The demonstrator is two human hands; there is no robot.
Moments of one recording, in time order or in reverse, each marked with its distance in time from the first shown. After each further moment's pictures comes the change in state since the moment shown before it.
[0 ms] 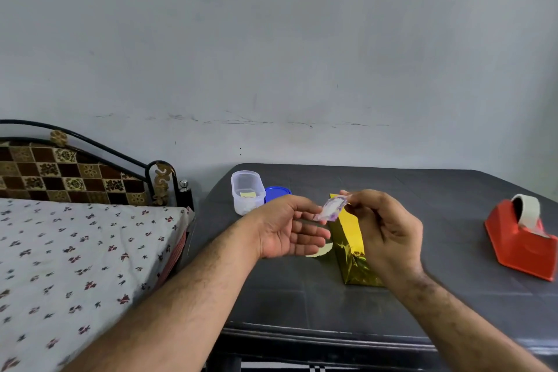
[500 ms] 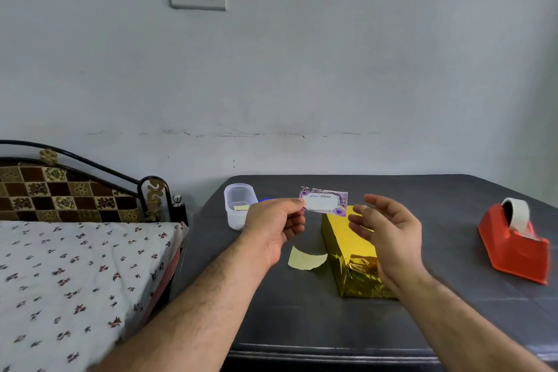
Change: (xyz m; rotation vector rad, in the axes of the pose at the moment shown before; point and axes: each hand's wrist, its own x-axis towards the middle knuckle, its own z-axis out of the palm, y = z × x) left_hand 0.026 0.002 0.011 -0.272 0.389 0.368; right_hand 0.020 0.006 -0.008 0.413 0.314 0.847
